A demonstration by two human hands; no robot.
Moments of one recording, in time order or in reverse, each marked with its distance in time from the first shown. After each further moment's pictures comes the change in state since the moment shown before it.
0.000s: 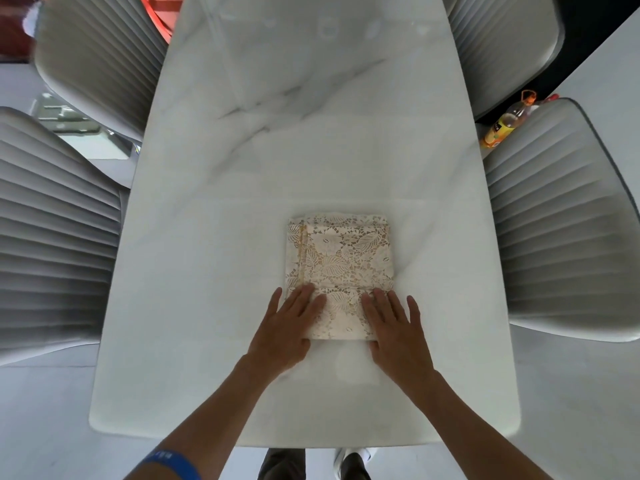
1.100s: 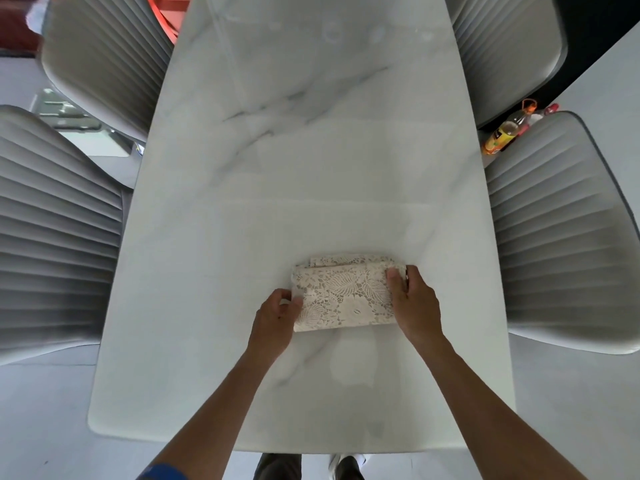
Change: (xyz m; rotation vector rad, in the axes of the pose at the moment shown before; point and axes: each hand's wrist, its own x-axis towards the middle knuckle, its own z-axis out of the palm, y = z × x) left_hand 0.012 -0.005 -0.015 -1.102 0.207 -0.656; right_hand 0.062 0.026 -0.035 0.703 0.026 0.572
